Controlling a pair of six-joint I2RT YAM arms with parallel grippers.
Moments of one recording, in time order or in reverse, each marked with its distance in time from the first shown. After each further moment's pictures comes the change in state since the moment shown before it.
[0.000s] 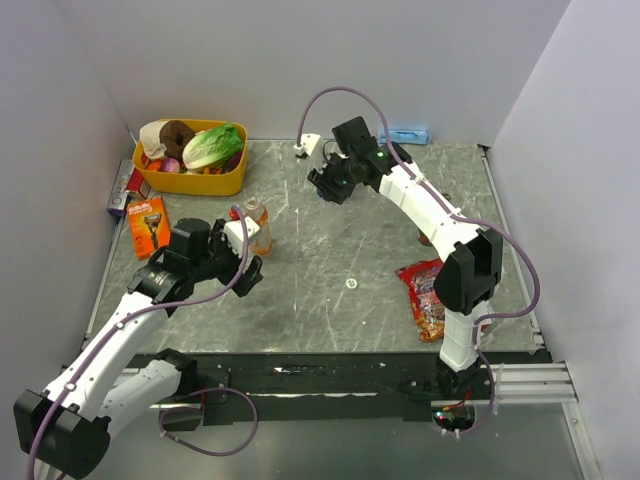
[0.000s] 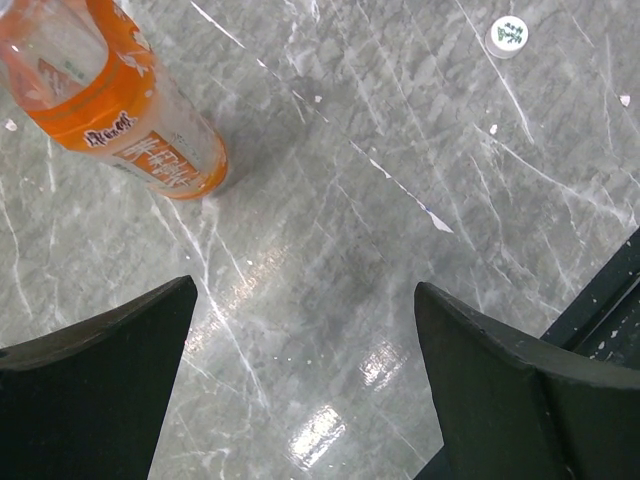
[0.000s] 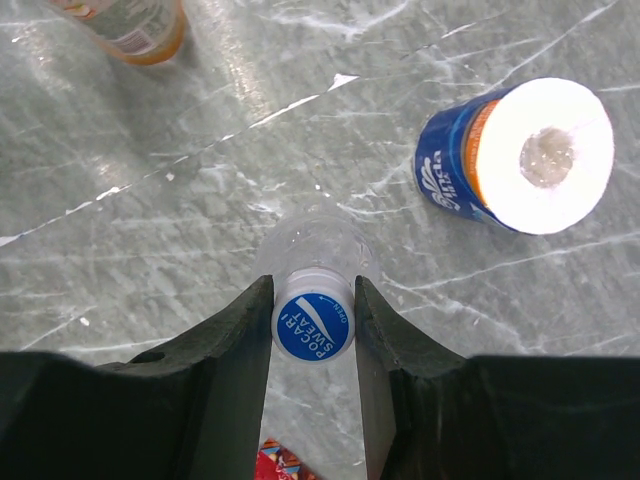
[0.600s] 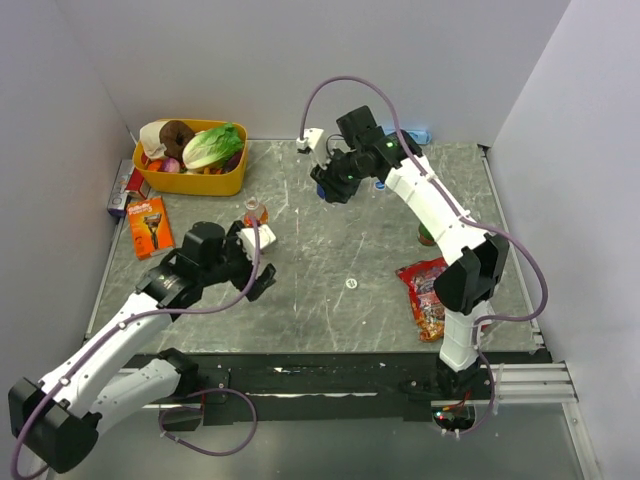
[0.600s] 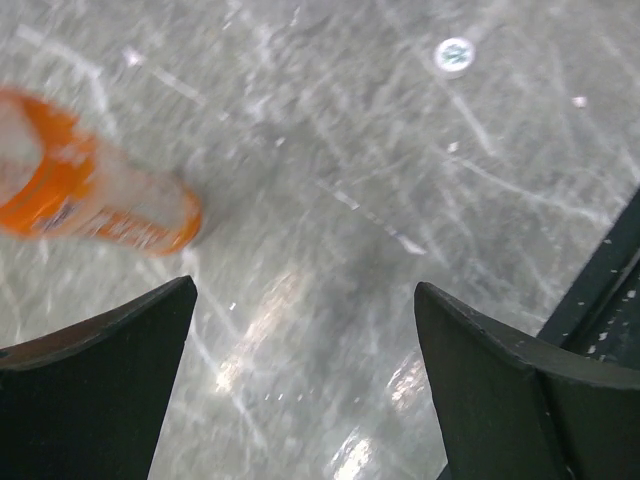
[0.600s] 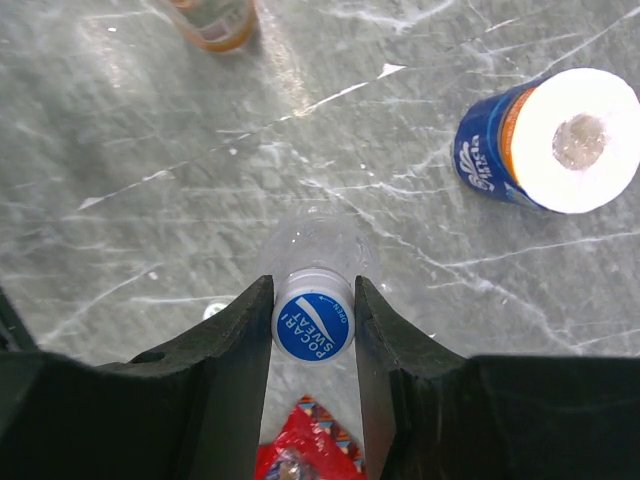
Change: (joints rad) left arm -0.175 0.018 0.000 0.068 -0.045 0.018; right arm 0.000 -0.008 0.161 -0.225 -0.071 0.013
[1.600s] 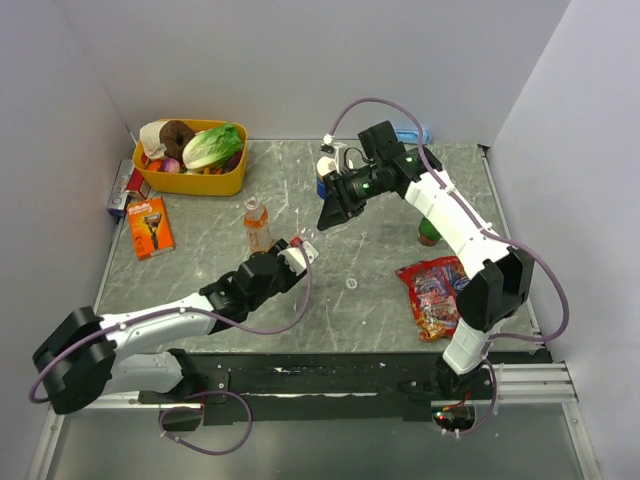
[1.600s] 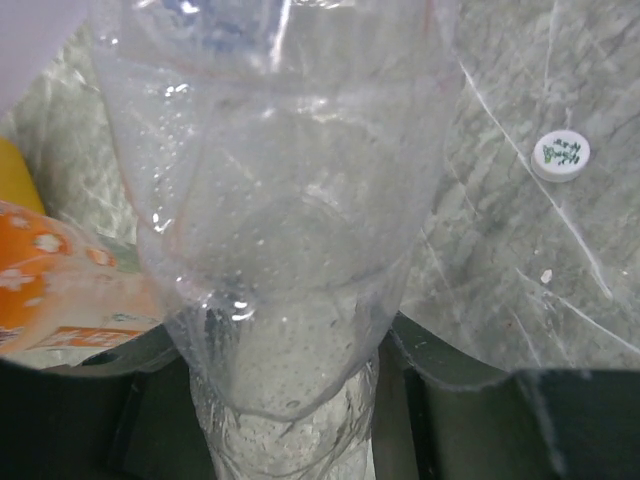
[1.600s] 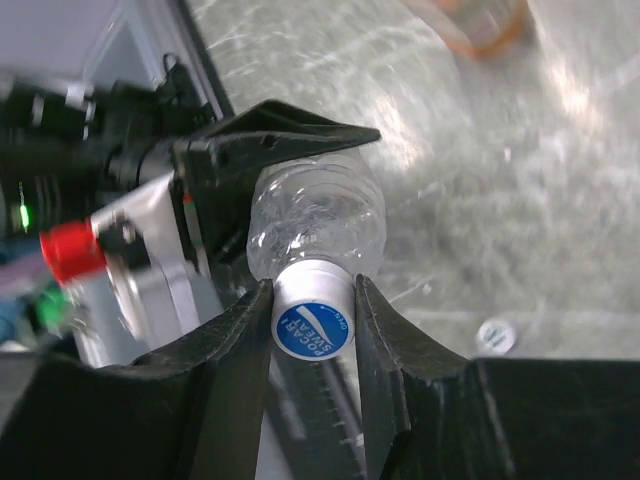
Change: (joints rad) left arm -0.340 0.262 -0.215 0.682 -0.570 -0.021; right arm -0.052 -0.175 -0.304 0.114 -0.482 0.497
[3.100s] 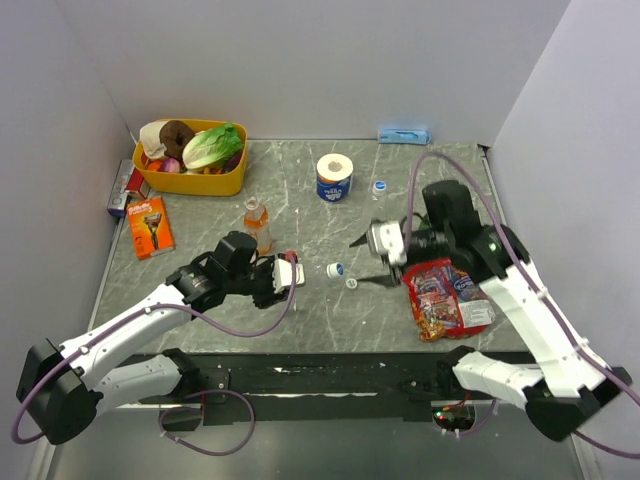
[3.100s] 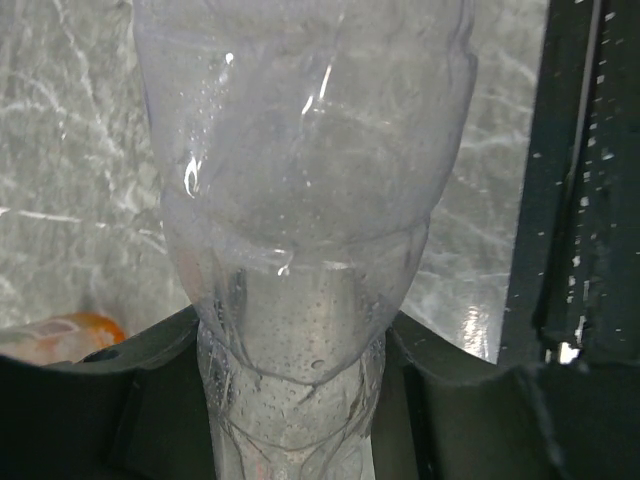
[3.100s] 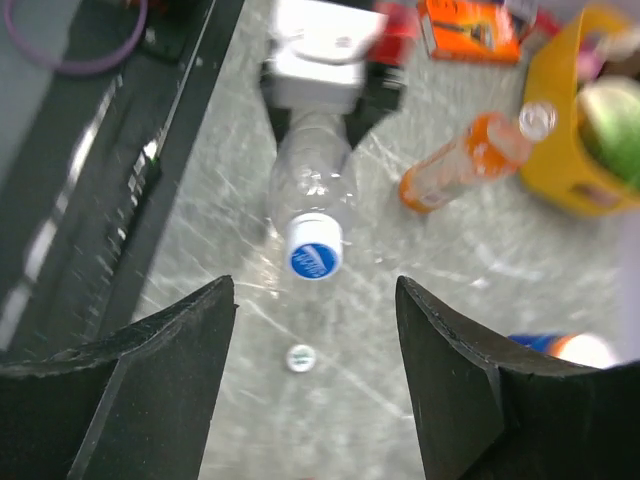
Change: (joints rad) left arm 0.192 -0.136 0.175 -0.627 0.721 0.309; right arm -0.012 -0.620 -0.458 0.034 -0.164 -0.954
